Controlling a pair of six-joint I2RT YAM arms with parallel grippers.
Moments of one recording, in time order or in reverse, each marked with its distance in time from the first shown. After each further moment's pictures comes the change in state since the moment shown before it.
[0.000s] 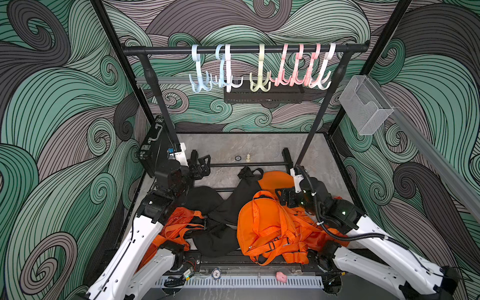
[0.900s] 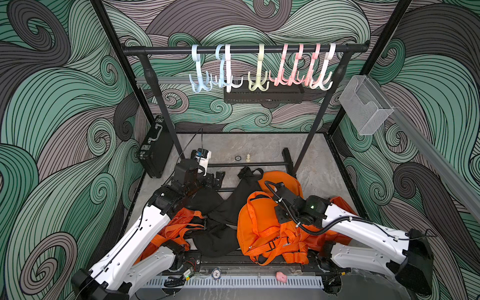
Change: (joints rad) left arm -0.163 0.113 0.015 -0.122 0.087 0.253; right arm 0.141 0.240 0.035 -0.181 0.038 0.071
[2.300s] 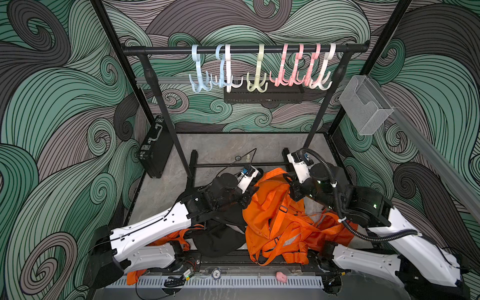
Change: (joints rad) left arm -0.497 0.182 0.006 0.275 -0.127 0.053; right arm -0.020 -0.122 0.514 -0.062 0.075 -0.366
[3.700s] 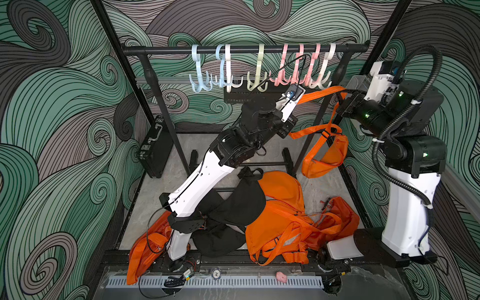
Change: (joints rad) left arm 0.014 0.869 1.715 -0.451 -0.216 0.378; right arm -0.820 0.512 1.050 -0.012 -0.455 0.121
